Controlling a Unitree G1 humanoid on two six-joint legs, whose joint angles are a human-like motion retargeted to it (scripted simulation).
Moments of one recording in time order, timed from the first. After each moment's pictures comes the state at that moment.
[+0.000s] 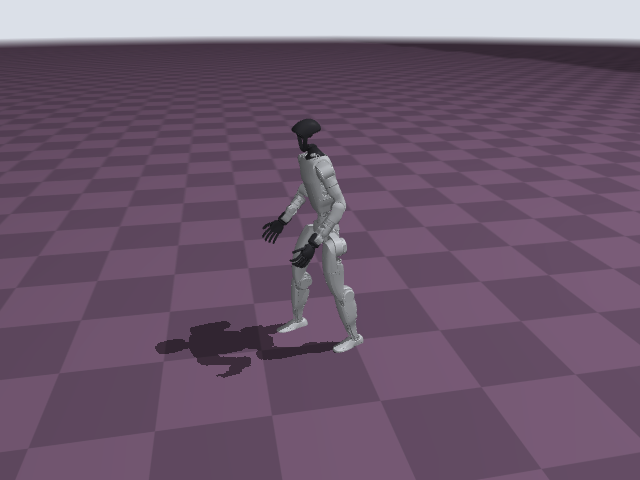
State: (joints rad) left arm 0.12 0.24 -0.20 0.54 -0.43 -0.20 0.31; right arm -0.09 -0.23 0.28 0.62 0.58 0.00 -0.34; waist -0.09 -0.02 0.17; left_leg 0.13 -0.02 0.16 0.04 -0.27 -0.13; right_leg -0.29 -0.15 0.12 0.19 -0.01 0.21
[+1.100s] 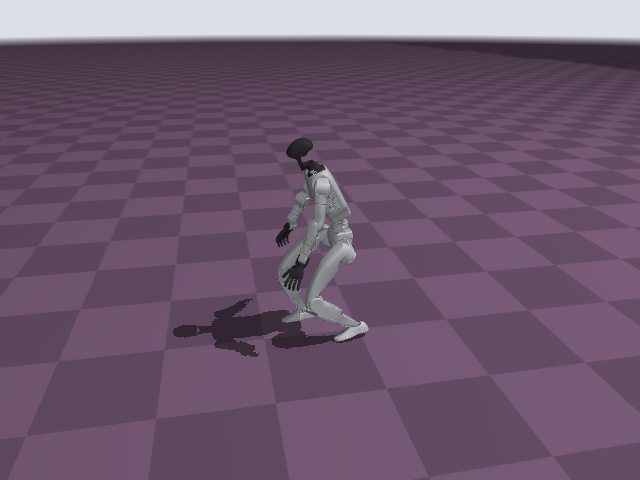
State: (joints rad) left arm -0.65 0.28 -0.55 1.26 -0.25 0.06 0.50; right arm -0.73 -0.37 0.55 1.35 0.15 0.23 -0.30; waist -0.22 -0.02 0.50; left_leg -0.68 0.05 -0.08 1.58 -0.79 0.19; right_leg -0.98 -0.03 0.03 1.33 -0.31 0.08
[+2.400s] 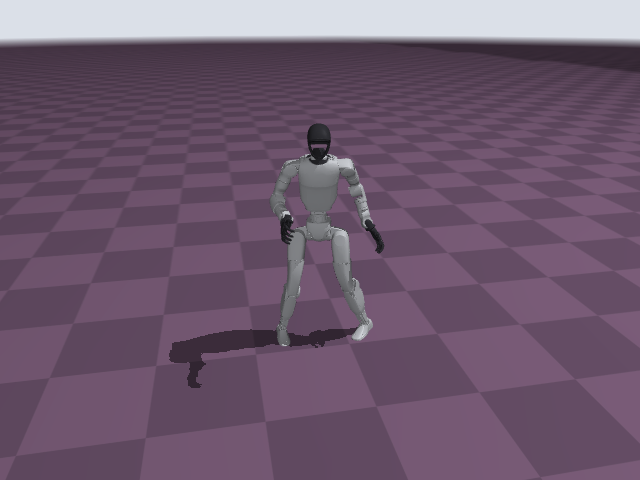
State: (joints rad) left arm 0.29 0.35 -0.03 0.70 -0.44 -0.11 0.33; right arm -0.19 -0.43 0.31 -0.03 0.10 -0.05 -0.44; waist 0.12 -0.03 0.30; left_leg 0.01 0.07 -0.47 0.27 -0.34 -0.07; right_leg -0.23 -0.06 0.34 0.44 -0.30 0.14
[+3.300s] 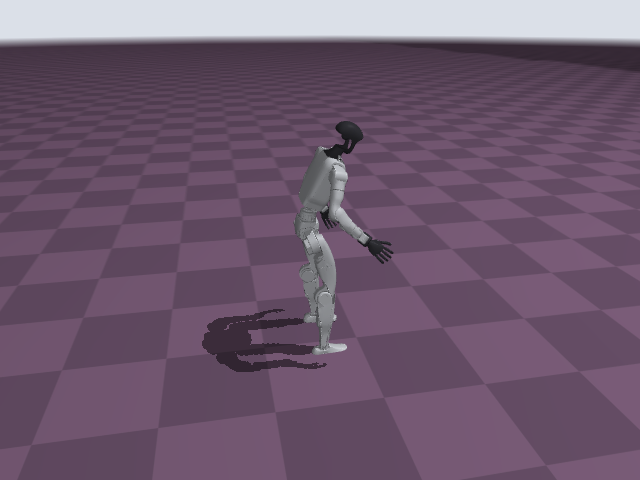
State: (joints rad) left arm -0.05 0.23 -0.26 0.69 -0.48 -0.11 0.41; right arm -0.16 -0.62 0.15 0.45 0.41 -0.03 -0.54; waist 0.00 0.09 0.34; left_leg -0.23 -0.03 -0.16 -0.01 0.04 -0.08; right_leg -0.30 -0.13 0.07 0.22 -0.12 0.19
